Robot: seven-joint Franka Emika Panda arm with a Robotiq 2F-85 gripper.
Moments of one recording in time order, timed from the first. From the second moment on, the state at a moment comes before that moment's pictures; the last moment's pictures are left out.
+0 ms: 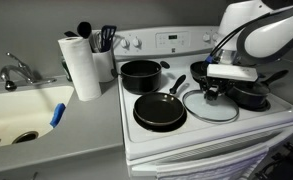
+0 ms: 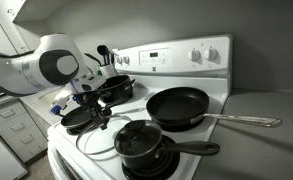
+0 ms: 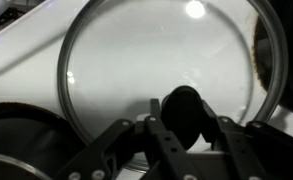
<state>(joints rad) 0.10 -0.11 0.16 -2.48 -0.04 2.45 1.04</state>
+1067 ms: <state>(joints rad) 0.11 -0.12 0.16 -2.44 -0.01 2.37 0.66</state>
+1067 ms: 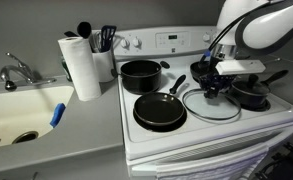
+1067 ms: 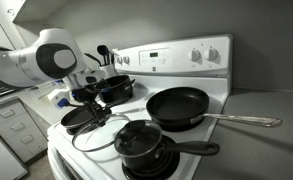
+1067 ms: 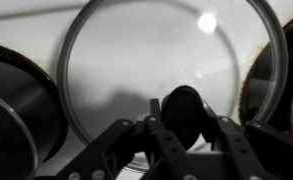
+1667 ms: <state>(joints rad) 0.13 -0.08 0.18 -2.37 -0.01 2.37 0.55</state>
